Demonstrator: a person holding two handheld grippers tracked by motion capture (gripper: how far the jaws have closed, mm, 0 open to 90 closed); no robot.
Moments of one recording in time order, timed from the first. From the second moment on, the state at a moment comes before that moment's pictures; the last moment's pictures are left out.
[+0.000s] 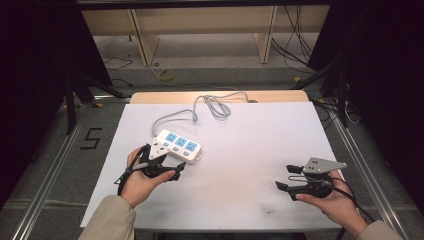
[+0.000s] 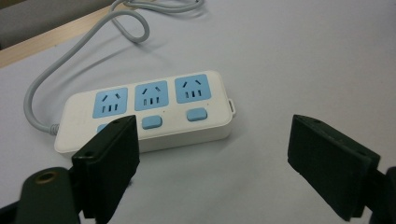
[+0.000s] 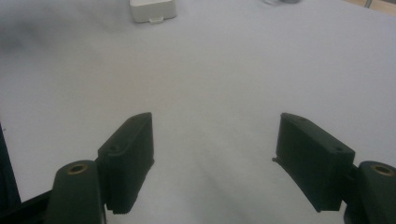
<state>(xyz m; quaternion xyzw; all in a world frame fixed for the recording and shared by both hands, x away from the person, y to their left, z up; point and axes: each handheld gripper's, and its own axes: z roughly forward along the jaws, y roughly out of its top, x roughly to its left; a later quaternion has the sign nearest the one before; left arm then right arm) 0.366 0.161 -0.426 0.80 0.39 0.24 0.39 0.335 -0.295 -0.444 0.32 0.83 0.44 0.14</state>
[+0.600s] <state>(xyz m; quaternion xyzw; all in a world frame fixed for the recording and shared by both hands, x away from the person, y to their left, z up) 0.332 0.169 -0.444 0.80 0.39 0.26 0.37 0.335 -0.295 -0.444 0.32 0.83 0.43 0.14</state>
